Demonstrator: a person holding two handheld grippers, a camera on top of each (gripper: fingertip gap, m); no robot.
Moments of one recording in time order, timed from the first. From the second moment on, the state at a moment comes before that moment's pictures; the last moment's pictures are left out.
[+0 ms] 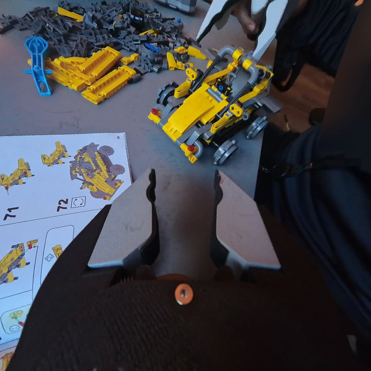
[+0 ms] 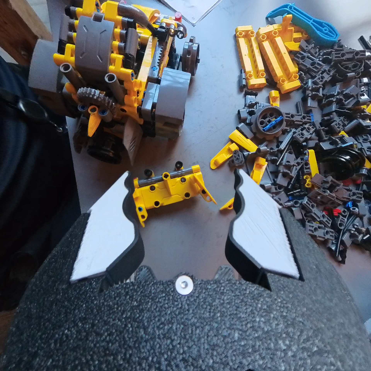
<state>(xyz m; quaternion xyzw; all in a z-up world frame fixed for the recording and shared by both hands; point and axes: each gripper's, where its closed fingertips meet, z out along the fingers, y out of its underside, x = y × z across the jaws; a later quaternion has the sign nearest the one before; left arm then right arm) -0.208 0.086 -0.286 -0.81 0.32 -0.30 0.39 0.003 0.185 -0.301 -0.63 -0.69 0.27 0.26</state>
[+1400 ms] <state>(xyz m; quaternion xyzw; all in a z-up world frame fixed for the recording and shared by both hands) -0.206 0.090 -0.287 -0.80 0.31 -0.32 0.39 0.014 0.168 -0.297 -0.64 -0.66 0.29 0.29</state>
